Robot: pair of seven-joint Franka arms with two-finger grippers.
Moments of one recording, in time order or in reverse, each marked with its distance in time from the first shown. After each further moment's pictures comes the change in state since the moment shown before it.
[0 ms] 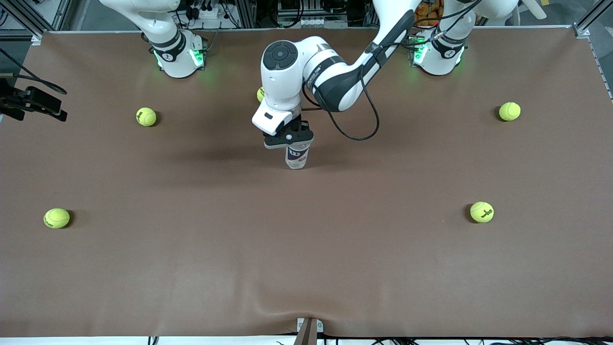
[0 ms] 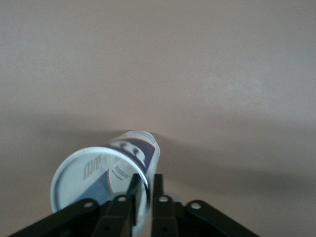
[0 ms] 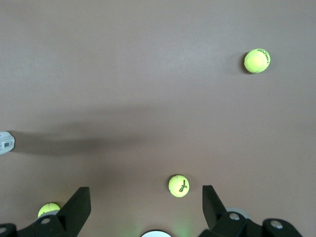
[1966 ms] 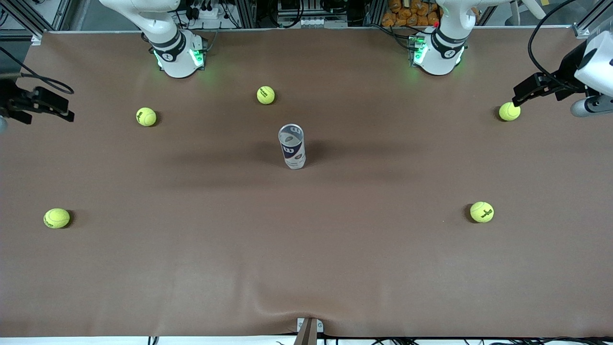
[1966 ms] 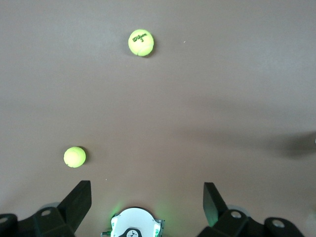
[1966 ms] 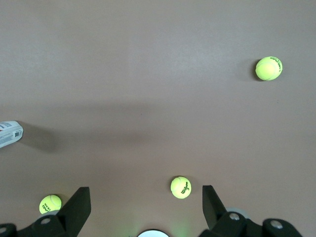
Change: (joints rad) left arm 0.882 -0.714 0.022 -0.286 -0.129 -0.620 0.935; right arm 0.014 -0.005 0.005 0.015 0.017 -0.022 -0.044
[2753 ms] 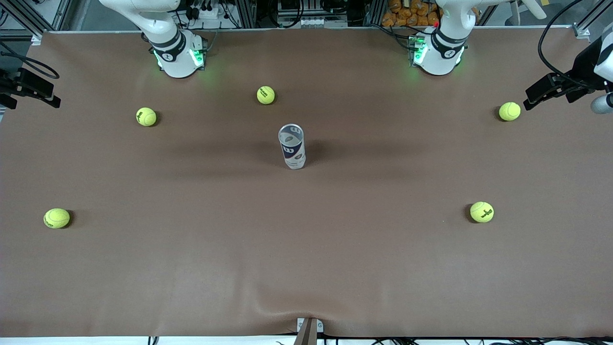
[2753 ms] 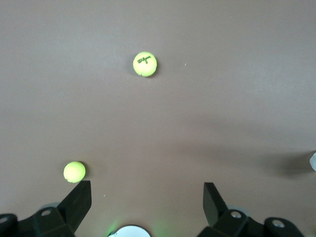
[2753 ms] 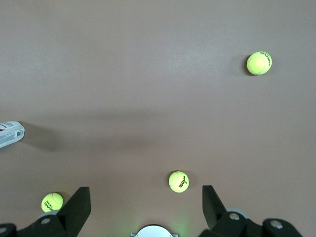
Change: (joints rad) left arm 0.030 -0.021 -0.014 0.020 0.002 0.068 0.000; right arm 0.008 -0.036 -0.032 -0.002 0.000 -0.022 0.003
